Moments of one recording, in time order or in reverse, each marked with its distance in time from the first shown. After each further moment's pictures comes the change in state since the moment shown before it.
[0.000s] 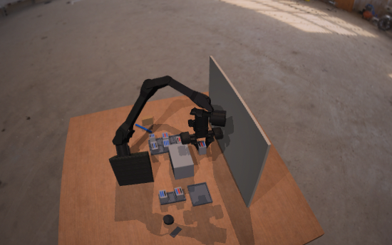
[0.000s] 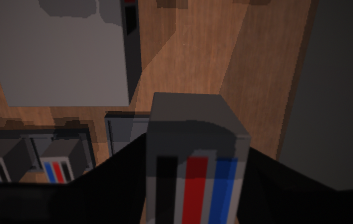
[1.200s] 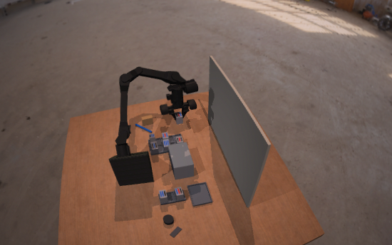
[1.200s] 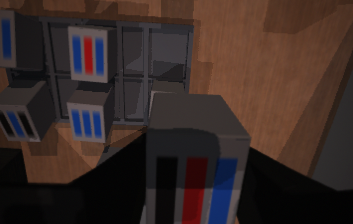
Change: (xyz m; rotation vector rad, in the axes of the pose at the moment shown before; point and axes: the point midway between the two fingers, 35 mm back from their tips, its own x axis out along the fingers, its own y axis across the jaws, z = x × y) arm -0.007 0.068 0.248 -0.071 -0.071 -0.005
